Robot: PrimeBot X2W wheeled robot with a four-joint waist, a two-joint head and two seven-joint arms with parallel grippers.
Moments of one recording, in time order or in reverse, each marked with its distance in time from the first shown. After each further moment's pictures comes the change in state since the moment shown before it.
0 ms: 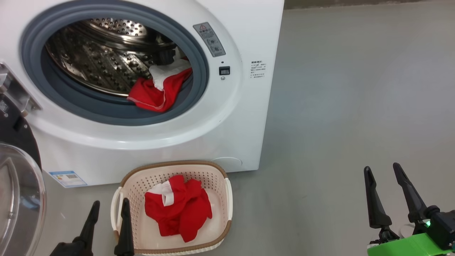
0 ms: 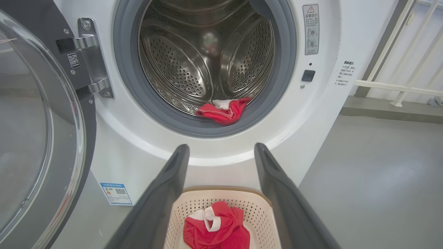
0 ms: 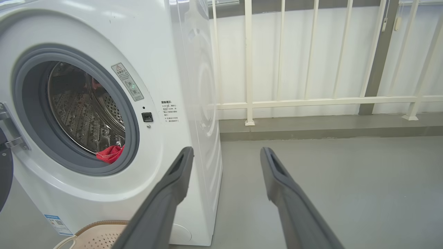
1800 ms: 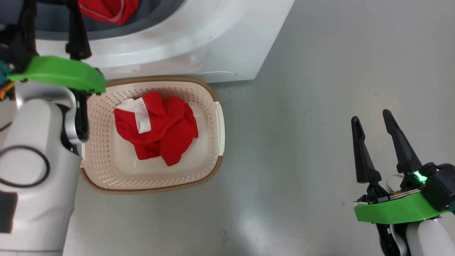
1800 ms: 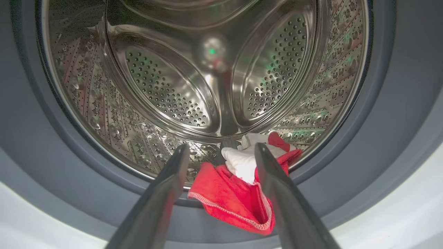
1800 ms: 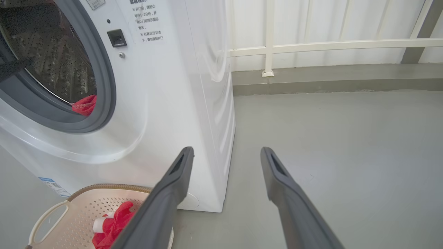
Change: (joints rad) left arm -0.954 -0.009 -0.002 0.469 0.010 -0.037 0.008; right arm -0.207 -0.003 0.067 -0.038 0.011 0.000 0.000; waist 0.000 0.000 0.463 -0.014
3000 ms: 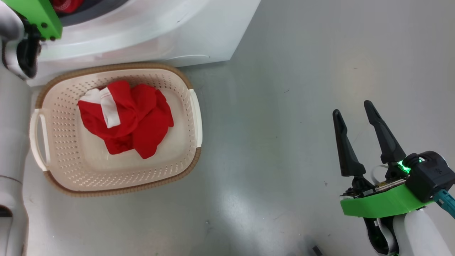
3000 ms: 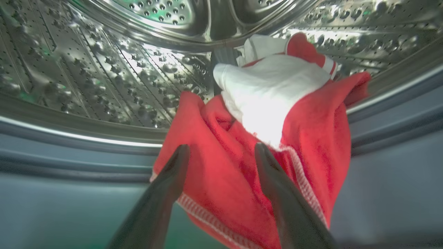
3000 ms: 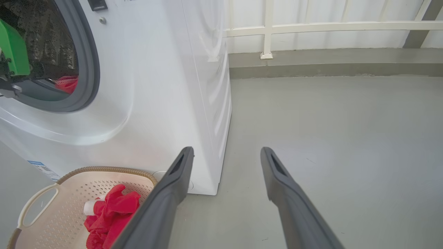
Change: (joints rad) left arm -0.445 0.032 -0.039 0.561 -0.021 -0.163 0.322; right arm -0.060 -0.002 0.067 0.022 0.000 0.000 0.000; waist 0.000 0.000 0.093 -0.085
